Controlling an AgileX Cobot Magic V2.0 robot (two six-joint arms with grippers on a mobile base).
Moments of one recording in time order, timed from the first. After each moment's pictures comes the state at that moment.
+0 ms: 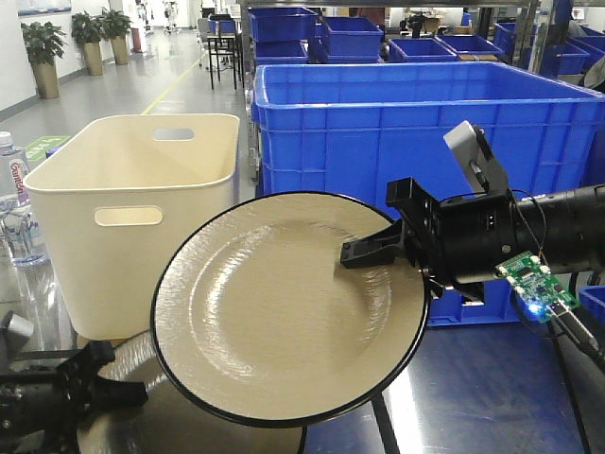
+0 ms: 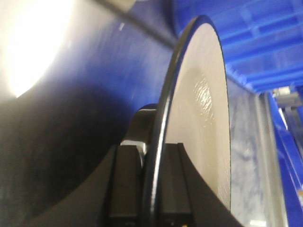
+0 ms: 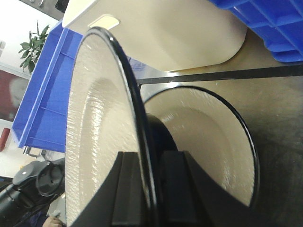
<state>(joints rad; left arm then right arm) 0.04 1.48 -0.80 -1.44 0.71 0.73 0.16 1.56 -1.44 1.09 0.98 -0.33</state>
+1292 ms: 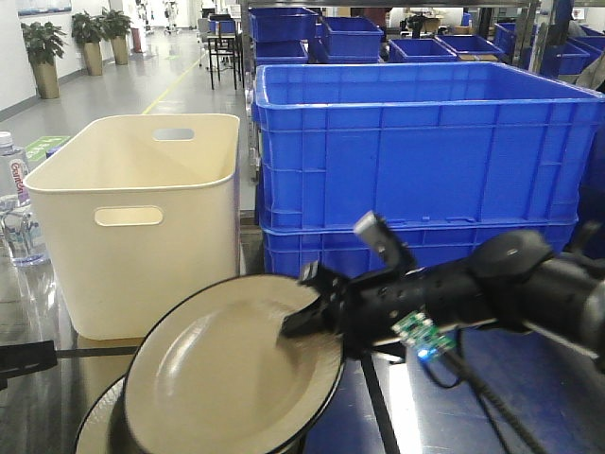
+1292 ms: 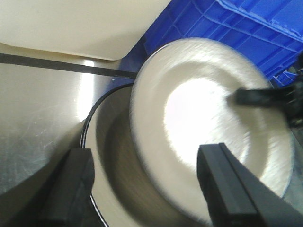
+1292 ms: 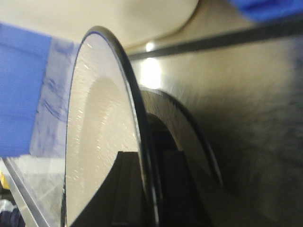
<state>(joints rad) 0.26 1.03 -0.81 -1.11 0.84 0.72 0.34 1.83 -1.44 1.08 0.78 -0.33</state>
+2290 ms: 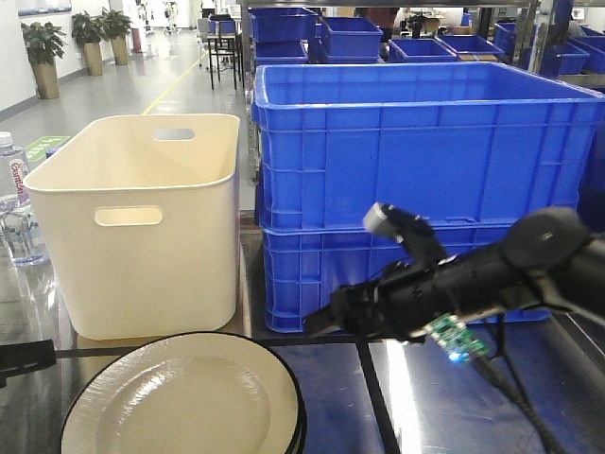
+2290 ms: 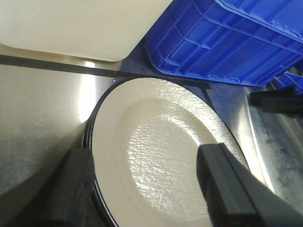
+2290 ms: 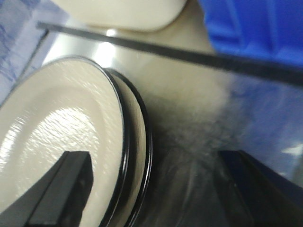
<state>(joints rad) 0.26 1.03 -0.81 -1.11 0.83 0.74 0.27 1.73 -1.44 0.85 0.84 -0.58</state>
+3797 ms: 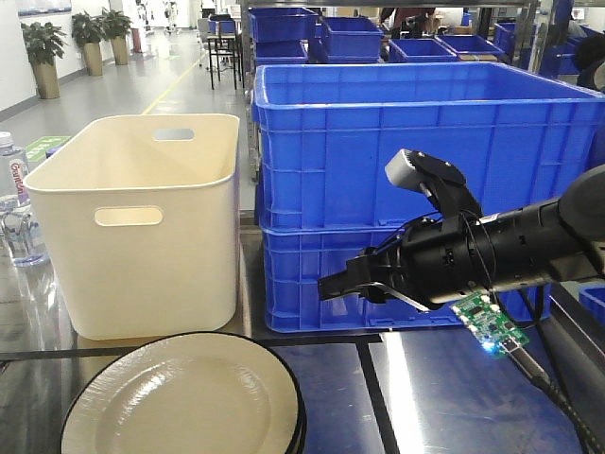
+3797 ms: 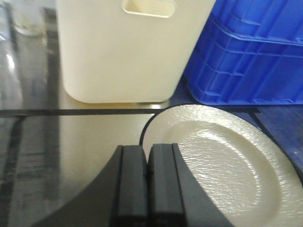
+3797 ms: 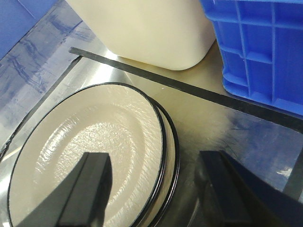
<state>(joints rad) 0.21 0.61 -0.70 -0.73 0.64 0.53 0.27 1.59 -1.44 0.83 0.84 -0.59</state>
